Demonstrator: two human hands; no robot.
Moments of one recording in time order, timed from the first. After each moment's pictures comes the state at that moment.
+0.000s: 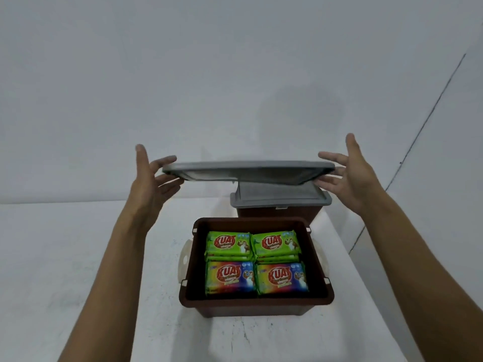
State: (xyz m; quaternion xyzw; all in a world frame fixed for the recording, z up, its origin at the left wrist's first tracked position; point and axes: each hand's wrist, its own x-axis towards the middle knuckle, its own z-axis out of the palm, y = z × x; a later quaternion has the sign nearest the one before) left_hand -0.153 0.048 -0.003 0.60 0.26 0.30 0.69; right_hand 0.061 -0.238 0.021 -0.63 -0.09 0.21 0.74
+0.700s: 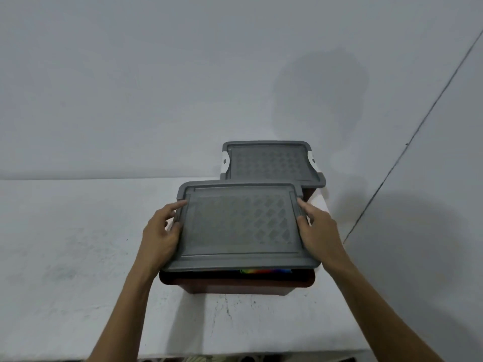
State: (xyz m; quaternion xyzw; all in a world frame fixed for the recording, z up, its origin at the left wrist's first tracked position) left_hand -0.181 -0.014 -0.117 0.82 0.30 0.25 0.42; right_hand 0.005 -0.266 -0.094 -0.87 -0.25 0.07 0.42
